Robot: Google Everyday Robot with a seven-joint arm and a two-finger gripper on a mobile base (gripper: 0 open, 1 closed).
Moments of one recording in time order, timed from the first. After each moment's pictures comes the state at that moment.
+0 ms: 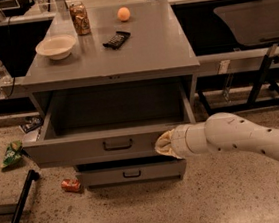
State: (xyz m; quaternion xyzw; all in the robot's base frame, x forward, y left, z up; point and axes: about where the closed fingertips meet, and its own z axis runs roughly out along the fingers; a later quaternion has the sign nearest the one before) arm 0.548 -0.064 0.641 -0.65 0.64 0.05 0.40
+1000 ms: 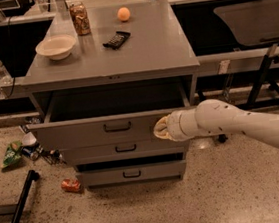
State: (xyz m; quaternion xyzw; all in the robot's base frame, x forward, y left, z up) arm 0.625 -0.072 0.630 -0.67 0.62 0.00 0.41
